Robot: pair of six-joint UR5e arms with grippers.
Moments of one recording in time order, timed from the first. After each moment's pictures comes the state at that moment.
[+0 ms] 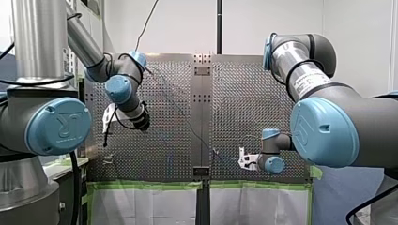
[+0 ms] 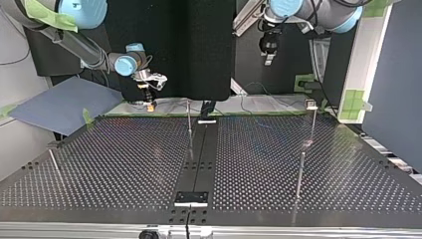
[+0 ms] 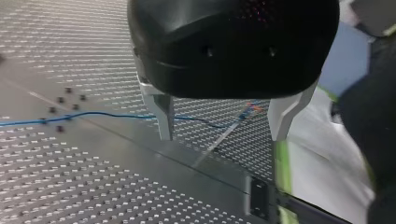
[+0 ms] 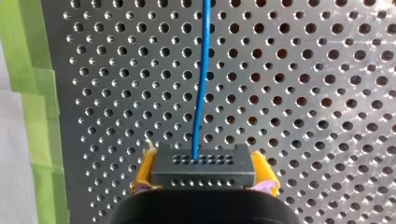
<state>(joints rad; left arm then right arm) -0.37 -1.53 -2.32 -2.93 -1.82 -1.87 1.86 -0.59 1.63 -0.89 1.35 1.55</state>
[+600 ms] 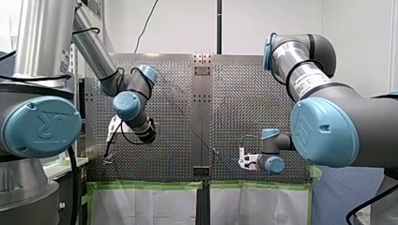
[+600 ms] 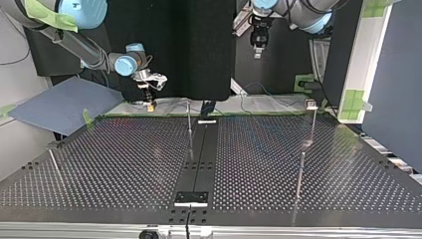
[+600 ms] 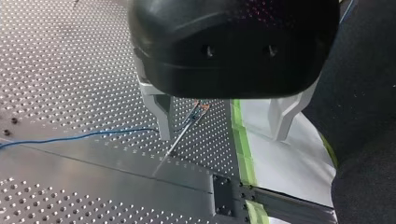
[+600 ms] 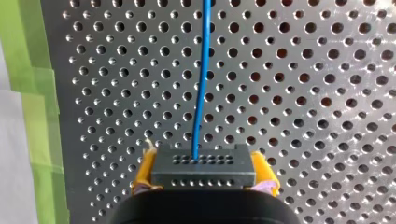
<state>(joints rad) -0.52 -1.69 -2.33 -2.77 -1.98 -1.77 1.86 -0.59 1.63 -0.89 1.35 1.55</state>
